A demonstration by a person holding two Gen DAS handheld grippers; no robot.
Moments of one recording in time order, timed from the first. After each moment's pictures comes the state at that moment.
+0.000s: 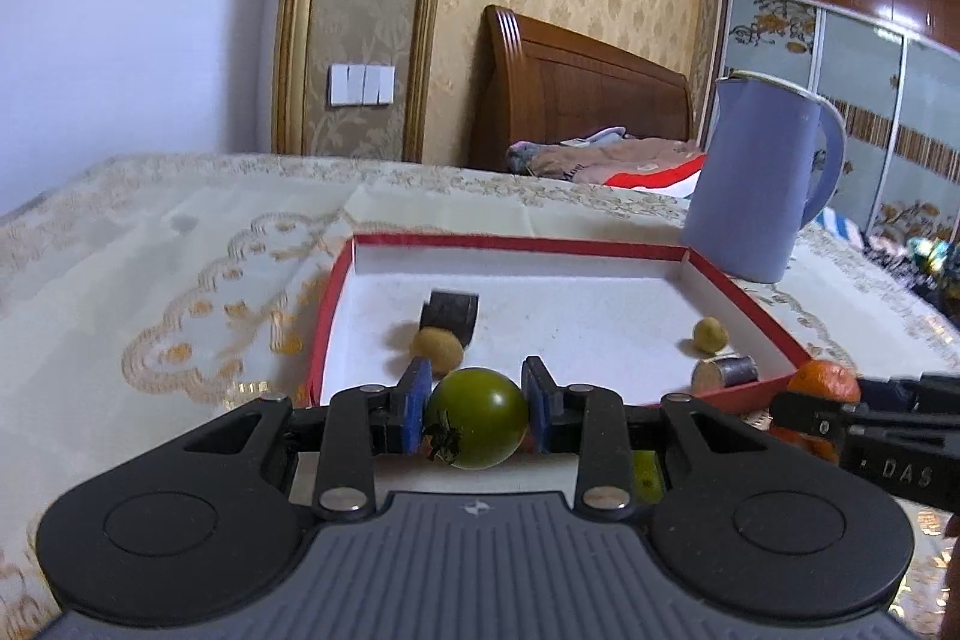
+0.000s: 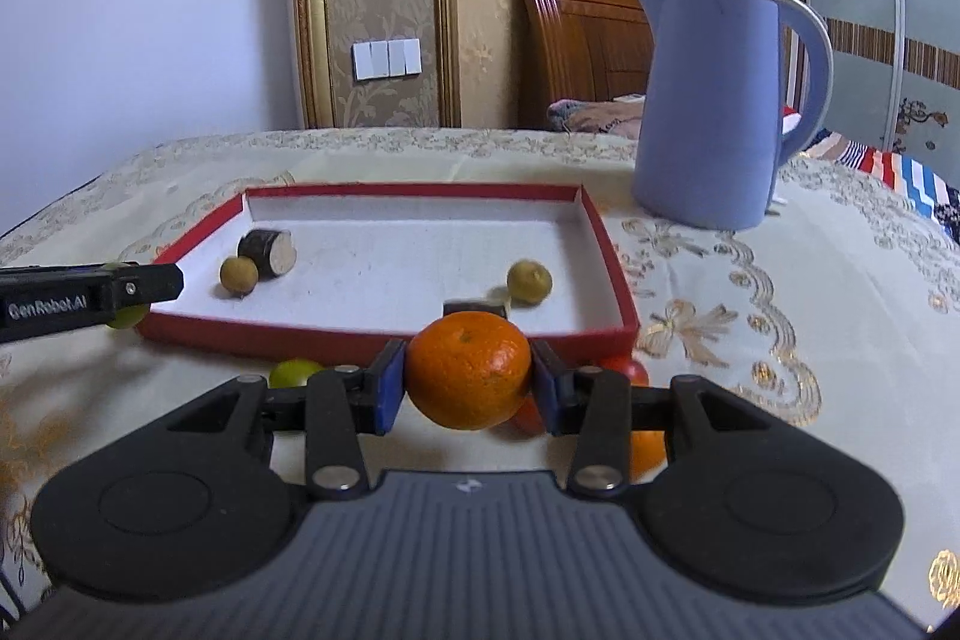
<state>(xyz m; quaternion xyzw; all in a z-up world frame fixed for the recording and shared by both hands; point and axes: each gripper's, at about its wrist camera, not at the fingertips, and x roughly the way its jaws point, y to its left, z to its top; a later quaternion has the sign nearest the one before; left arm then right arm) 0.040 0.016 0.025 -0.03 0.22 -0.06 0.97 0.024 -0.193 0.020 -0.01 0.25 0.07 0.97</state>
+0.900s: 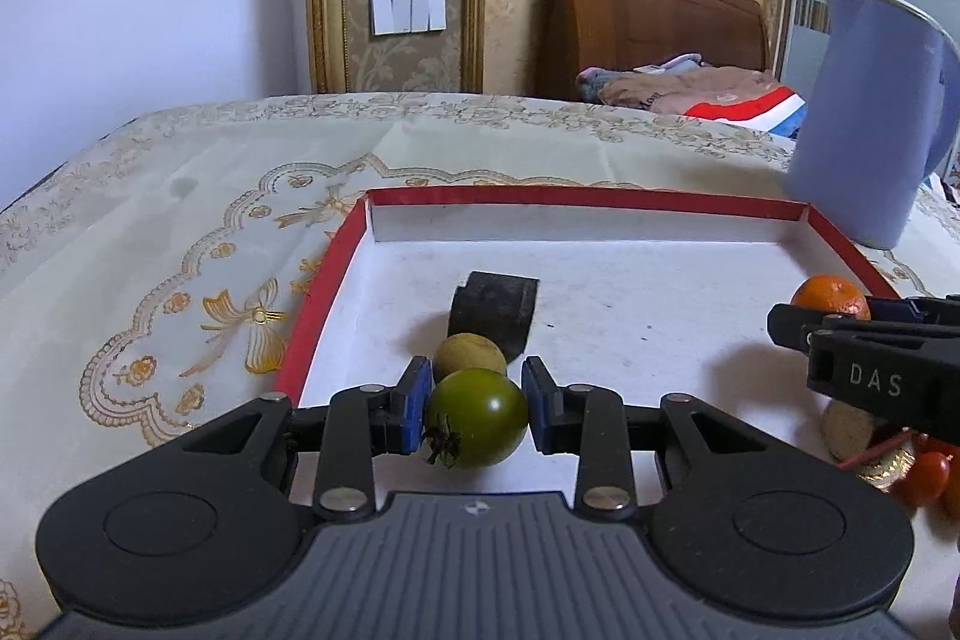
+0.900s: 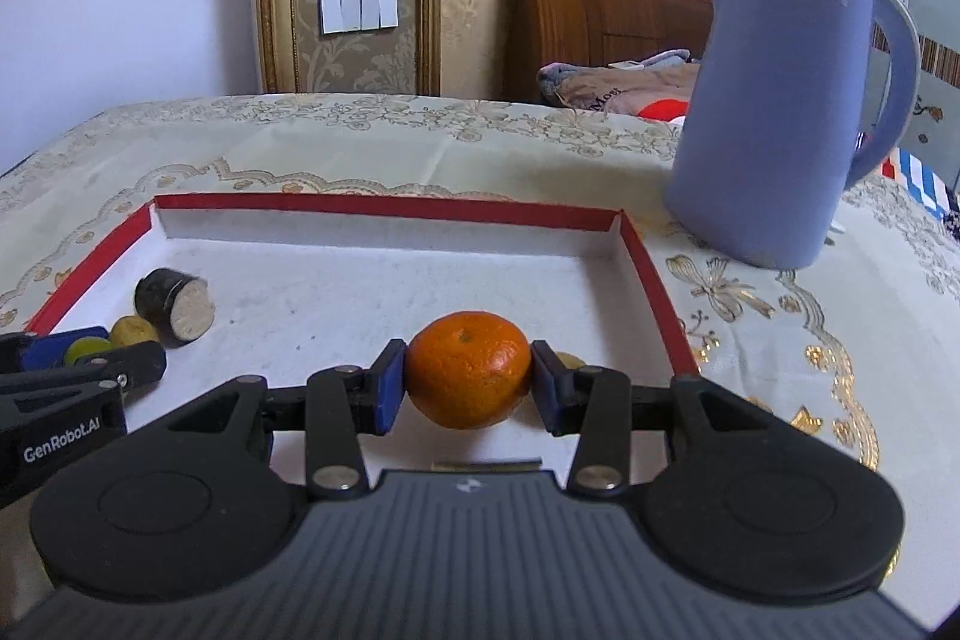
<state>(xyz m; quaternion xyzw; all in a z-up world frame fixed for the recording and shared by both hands) 0.130 0.001 -0.002 -0.01 0.30 0.01 0.95 0.149 -0.164 0.001 -0.03 0.30 0.04 0.95</state>
